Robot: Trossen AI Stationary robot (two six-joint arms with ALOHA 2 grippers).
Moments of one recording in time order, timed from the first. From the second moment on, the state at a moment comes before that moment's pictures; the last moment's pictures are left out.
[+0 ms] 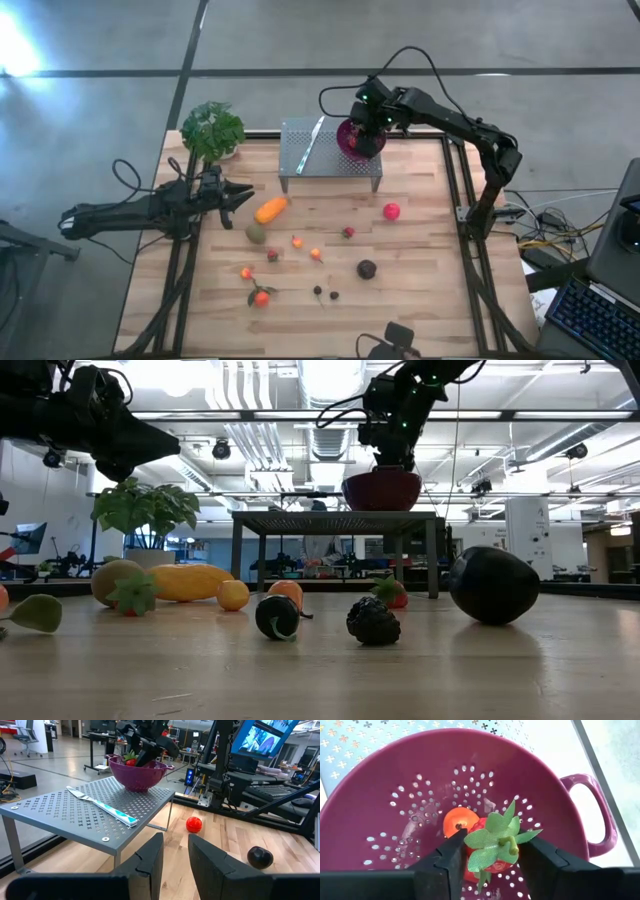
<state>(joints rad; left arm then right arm) 0.11 0.27 0.17 0.00 -0.20 -0.16 -0.60 1.79 1.69 -0.96 -0.01 -0.26</state>
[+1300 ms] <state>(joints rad) 0.11 0.27 0.17 0.00 -0.20 -0.16 -0.57 1.70 1.76 -1.07 0.00 -0.26</state>
